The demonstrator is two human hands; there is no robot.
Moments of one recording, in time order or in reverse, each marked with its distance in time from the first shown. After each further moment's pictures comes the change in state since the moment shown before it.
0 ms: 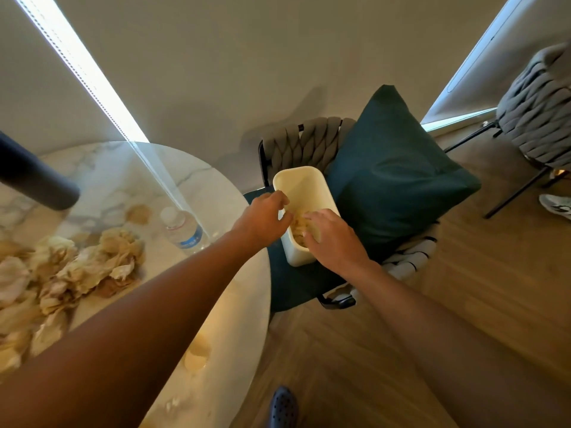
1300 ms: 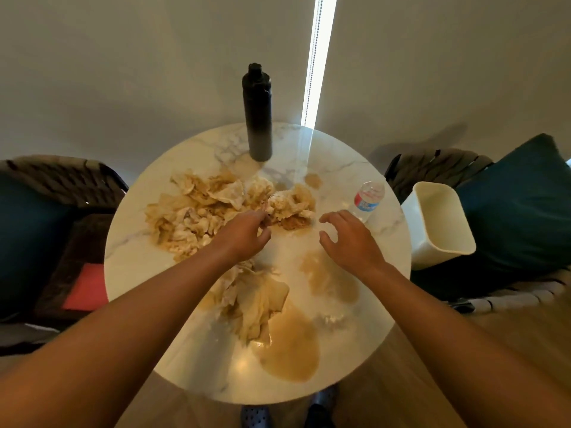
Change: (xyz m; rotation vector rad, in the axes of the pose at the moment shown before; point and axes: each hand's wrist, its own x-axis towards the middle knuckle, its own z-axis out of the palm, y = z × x) left_hand -0.304 -0.262 -0.181 0.107 0.189 -0.107; right_hand -0.082 -0.291 0.124 0.012 -0.013 -0.359
